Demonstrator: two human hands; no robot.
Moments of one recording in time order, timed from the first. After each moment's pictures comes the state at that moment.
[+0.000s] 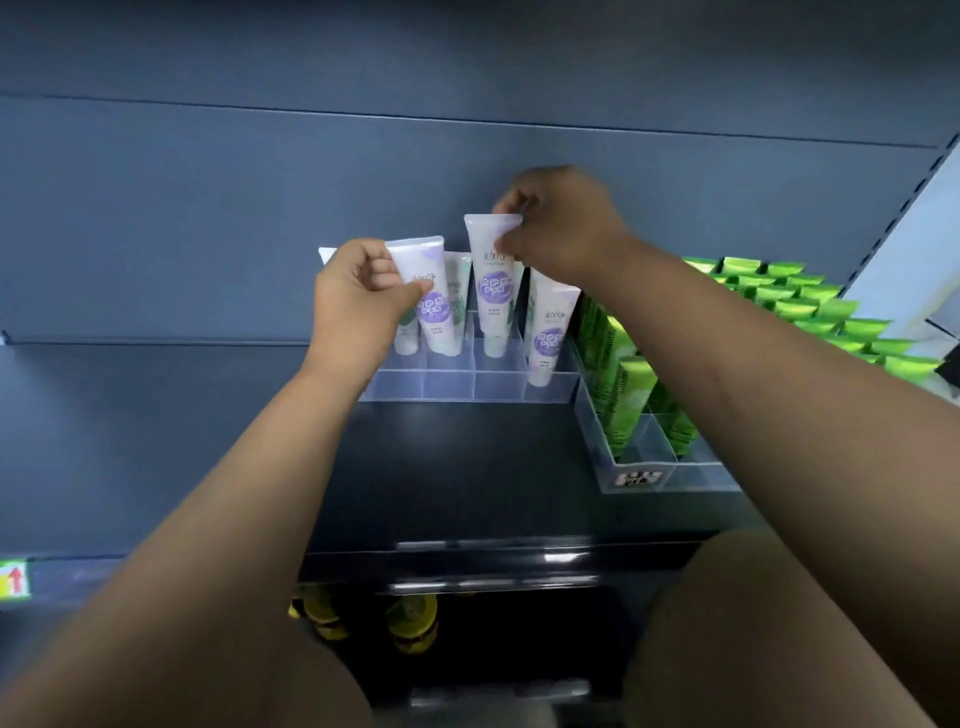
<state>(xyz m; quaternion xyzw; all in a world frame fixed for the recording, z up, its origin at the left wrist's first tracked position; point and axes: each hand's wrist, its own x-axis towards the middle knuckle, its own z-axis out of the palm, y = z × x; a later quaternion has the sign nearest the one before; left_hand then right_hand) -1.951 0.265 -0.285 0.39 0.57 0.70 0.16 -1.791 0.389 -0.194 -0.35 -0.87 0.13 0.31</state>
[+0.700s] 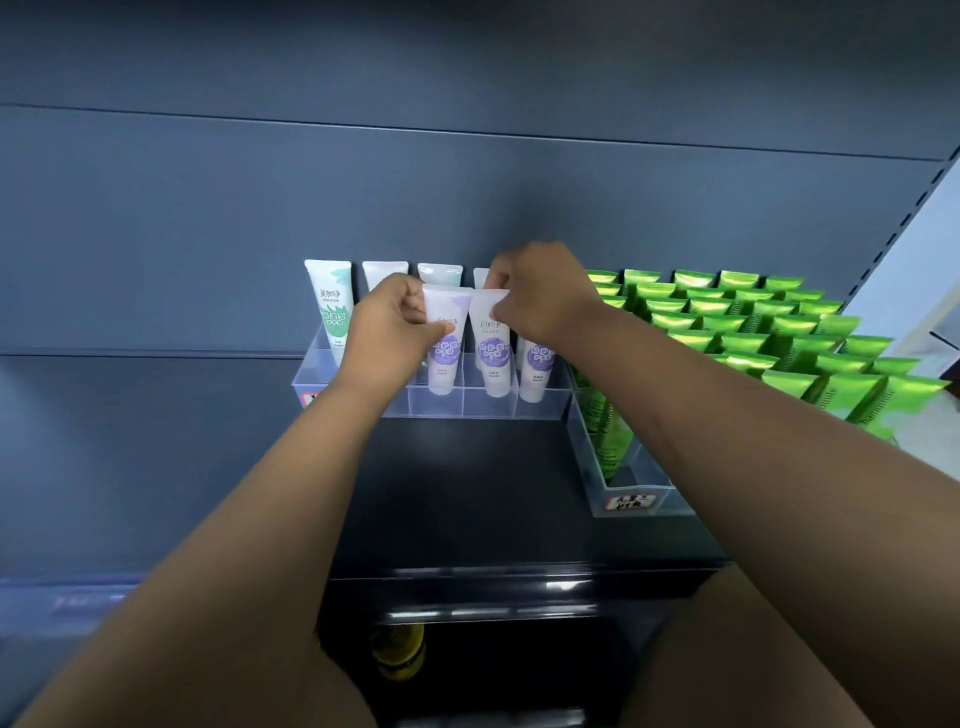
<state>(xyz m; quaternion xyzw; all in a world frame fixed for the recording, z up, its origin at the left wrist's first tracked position) -1.942 0.309 -0.310 0.44 0.68 0.57 0.10 -1.795 0.412 -0.243 -0.37 -0.91 0.02 0.19</state>
